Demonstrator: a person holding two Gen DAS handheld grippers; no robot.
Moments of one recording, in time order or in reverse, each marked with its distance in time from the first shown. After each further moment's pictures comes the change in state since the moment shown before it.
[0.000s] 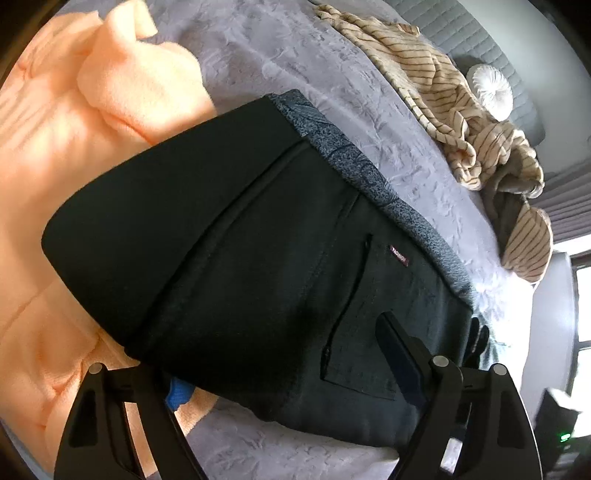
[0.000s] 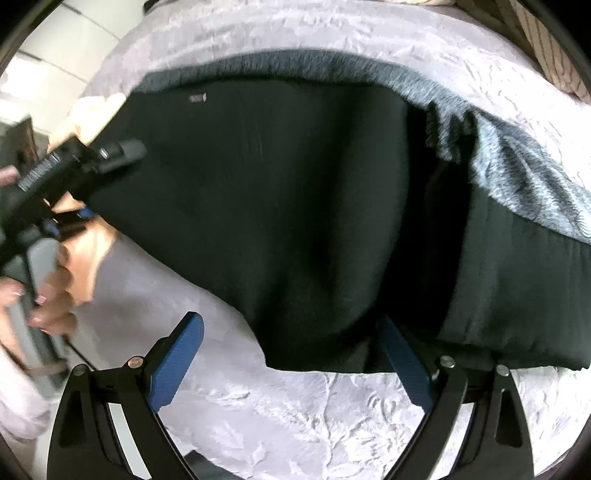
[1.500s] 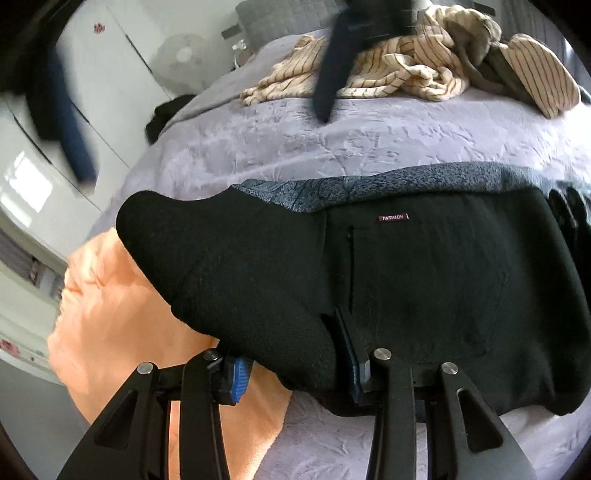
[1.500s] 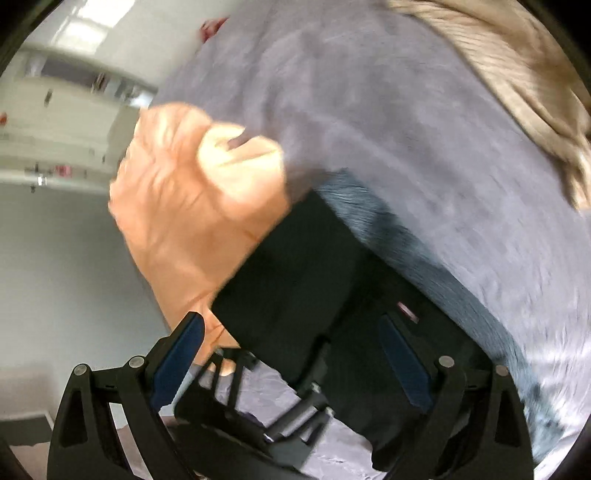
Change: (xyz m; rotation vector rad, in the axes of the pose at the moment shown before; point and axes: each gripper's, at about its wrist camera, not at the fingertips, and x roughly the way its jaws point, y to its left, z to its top) left arm -0.008 -0.085 -0.061 0.655 -0.295 0.564; right arm -0.023 0.186 0.182 -0.362 0.185 0.178
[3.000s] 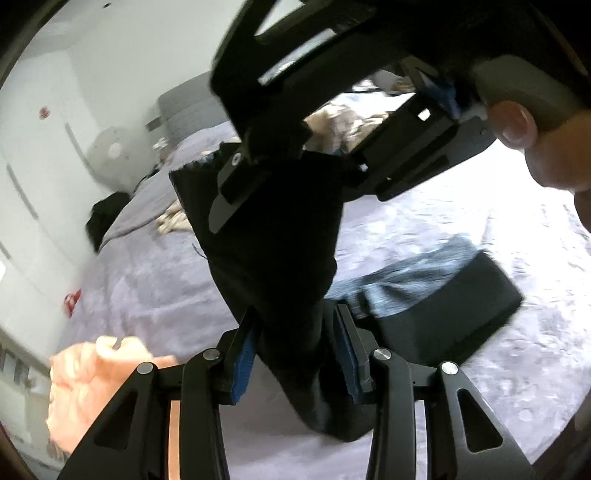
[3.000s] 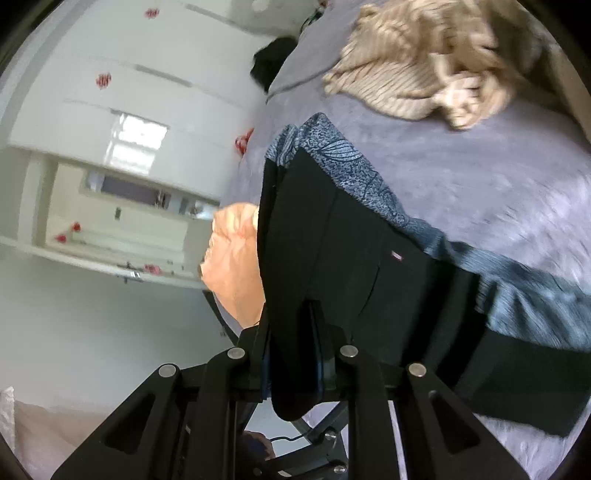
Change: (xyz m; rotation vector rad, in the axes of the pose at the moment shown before) left arm -0.191 -0.106 0.050 0.195 -0.296 -0.269; right arm -0.153 -0.129 -0.213 0.278 -0.464 0.379
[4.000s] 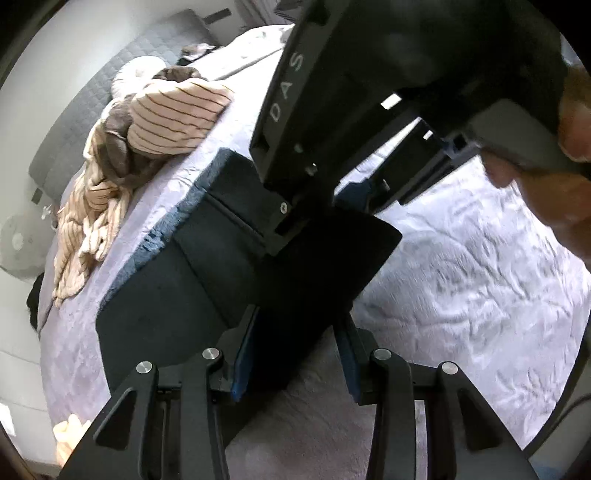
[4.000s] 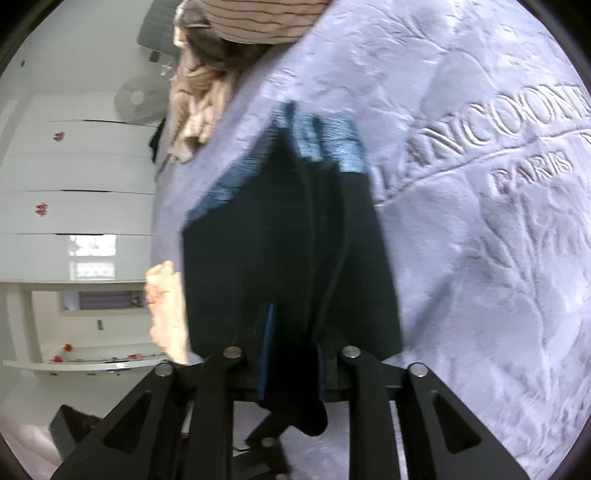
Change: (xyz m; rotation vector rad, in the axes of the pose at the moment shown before) left arm 0.066 -0.236 -0.021 0.450 0.179 -0.212; right arm -0.096 -0.276 -0.142 0.407 -0.187 -0.103
